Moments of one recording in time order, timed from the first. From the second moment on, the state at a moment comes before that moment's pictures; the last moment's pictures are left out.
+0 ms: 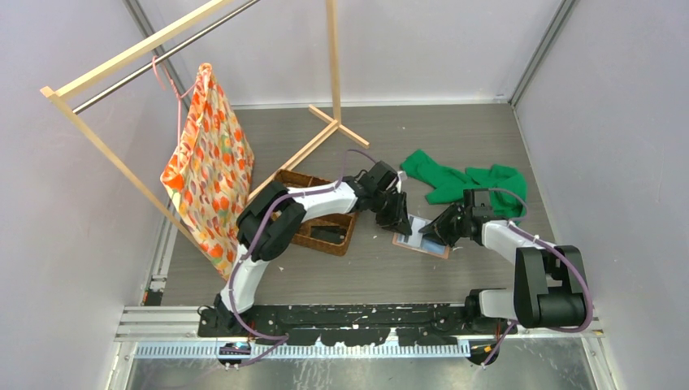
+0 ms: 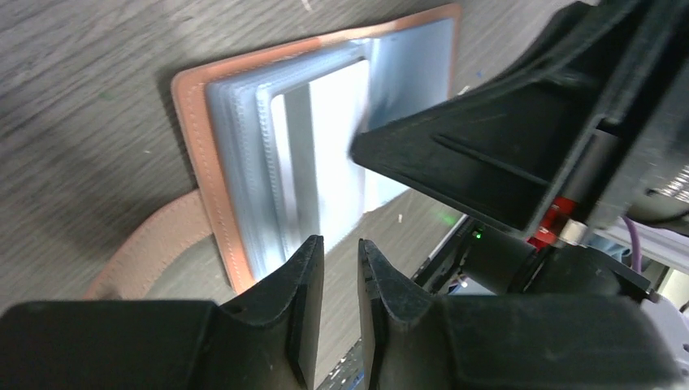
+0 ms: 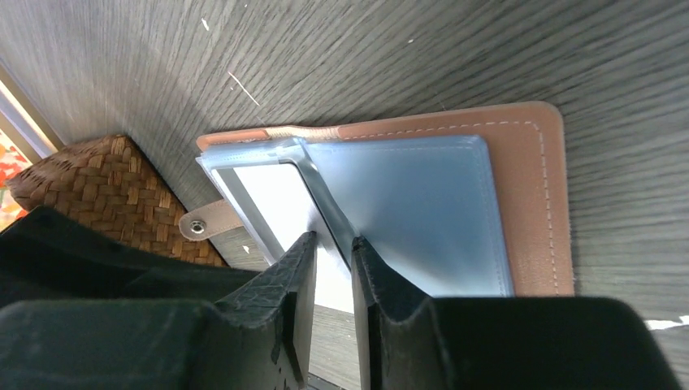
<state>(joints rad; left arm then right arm) -0.87 2.11 1.49 -0.24 0.49 -0.81 0.03 1.31 0.46 -0.20 -0.39 0.93</state>
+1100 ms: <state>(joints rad) -0.85 2.15 1.49 -0.25 0.49 -0.80 0.02 1.21 0.30 0.04 -0.44 0.91</state>
